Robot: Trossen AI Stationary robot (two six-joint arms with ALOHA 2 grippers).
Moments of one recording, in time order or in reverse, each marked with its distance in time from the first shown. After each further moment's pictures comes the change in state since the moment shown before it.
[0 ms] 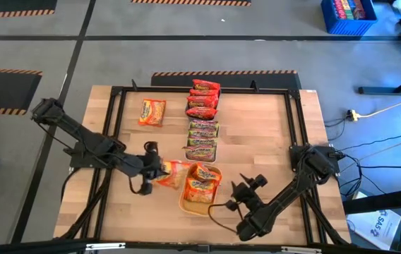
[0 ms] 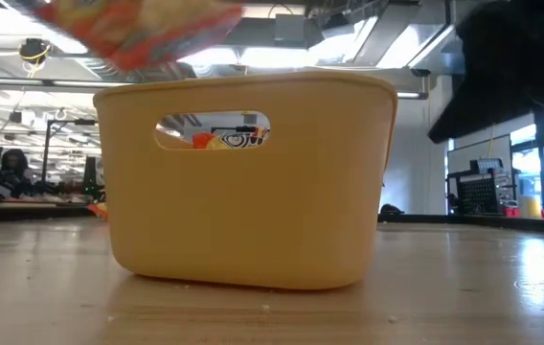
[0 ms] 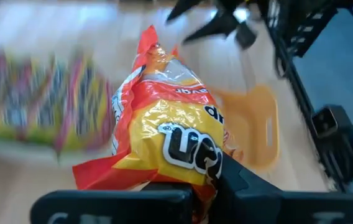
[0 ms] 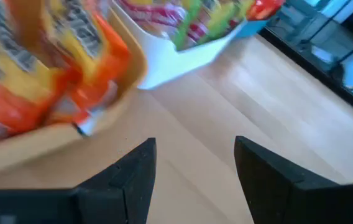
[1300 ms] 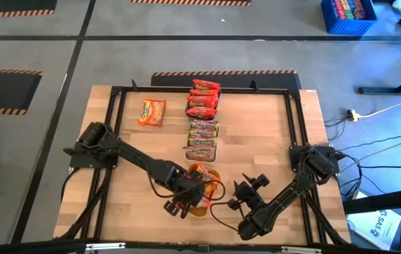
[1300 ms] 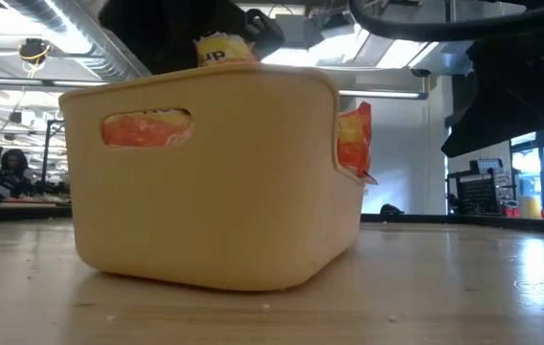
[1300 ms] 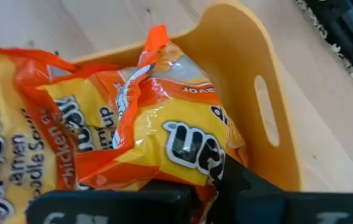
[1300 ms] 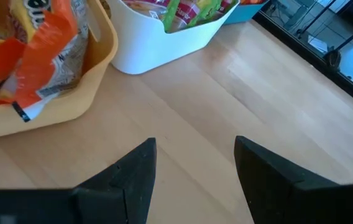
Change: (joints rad) left arm 0.106 0.786 0.593 -0.306 0.420 0.561; right arm 0.002 -0.001 -0.040 0.002 -0.044 0.041
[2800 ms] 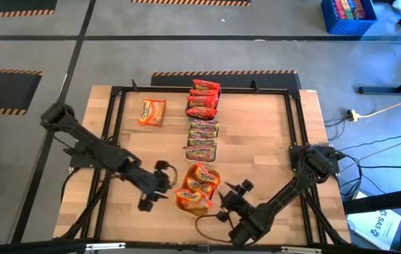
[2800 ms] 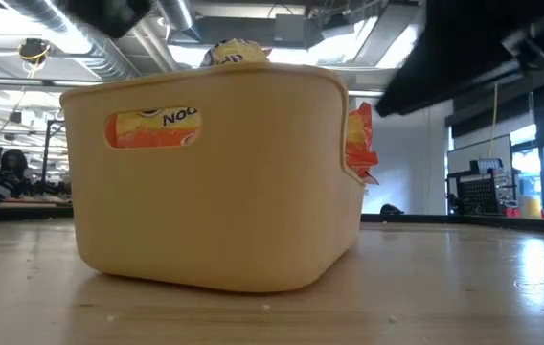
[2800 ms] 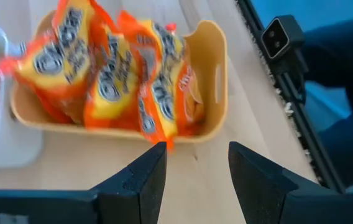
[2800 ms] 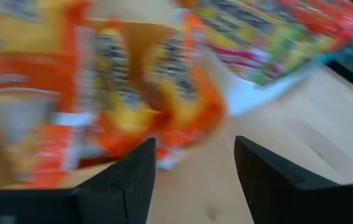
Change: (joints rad) left arm -0.146 -0.549 -0.491 0.249 -0.175 -0.447; right arm -0.028 0.000 0.086 0.354 0.128 -0.390
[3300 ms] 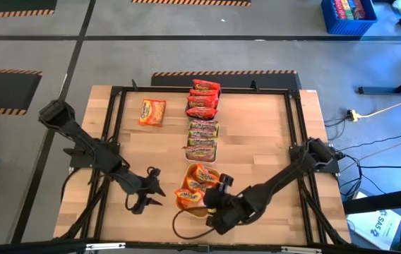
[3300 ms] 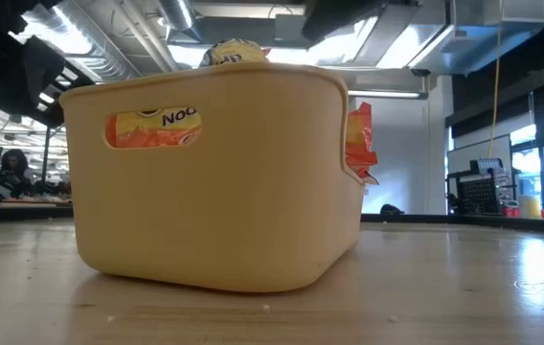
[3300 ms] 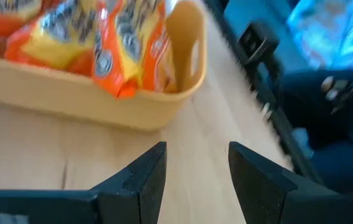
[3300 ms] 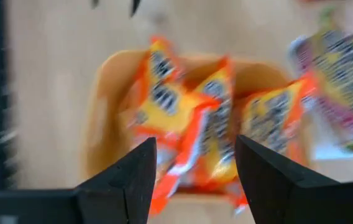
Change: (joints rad) left arm -0.119 -0.076 -0.503 0.680 -0.052 -0.174; right arm -0.148 -0.096 0.187 0.225 -0.442 -0.612
